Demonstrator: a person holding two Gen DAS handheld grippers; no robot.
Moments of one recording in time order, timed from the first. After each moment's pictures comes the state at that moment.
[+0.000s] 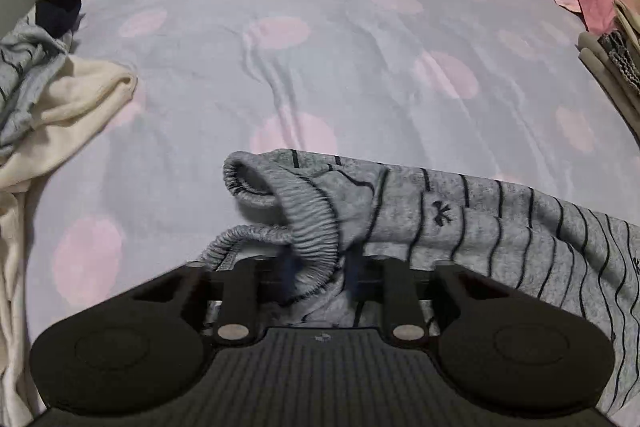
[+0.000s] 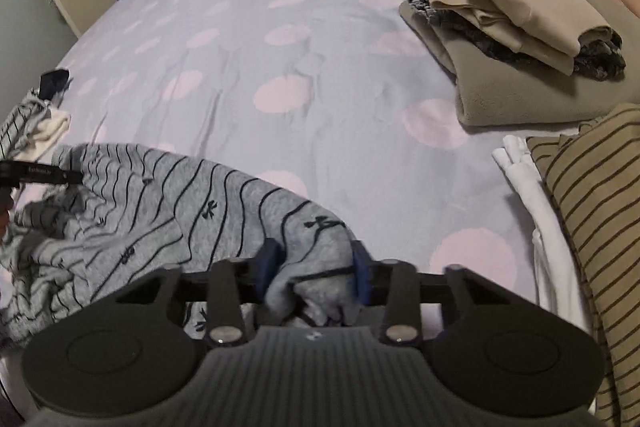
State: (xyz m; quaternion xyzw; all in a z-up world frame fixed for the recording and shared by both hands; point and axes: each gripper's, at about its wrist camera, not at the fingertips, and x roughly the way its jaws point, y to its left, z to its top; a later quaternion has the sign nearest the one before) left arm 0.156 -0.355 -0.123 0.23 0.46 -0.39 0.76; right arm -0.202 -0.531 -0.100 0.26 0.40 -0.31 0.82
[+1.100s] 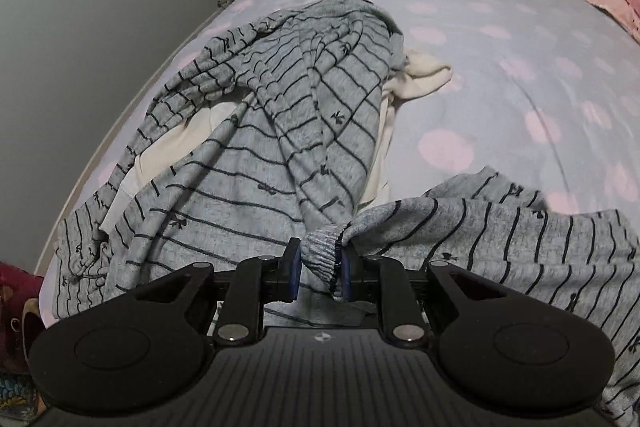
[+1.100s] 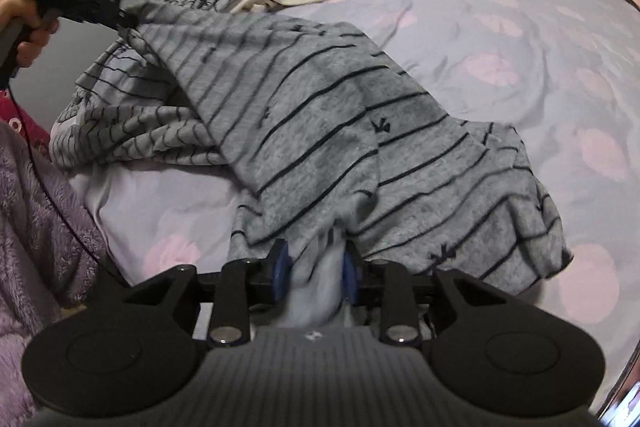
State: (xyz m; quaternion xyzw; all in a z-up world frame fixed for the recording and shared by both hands) left arm 0.179 -0.076 -0.026 0.20 0.43 -0.21 0.85; right arm -0.140 -0.283 -0.110 0.14 0.42 -0.03 0.90
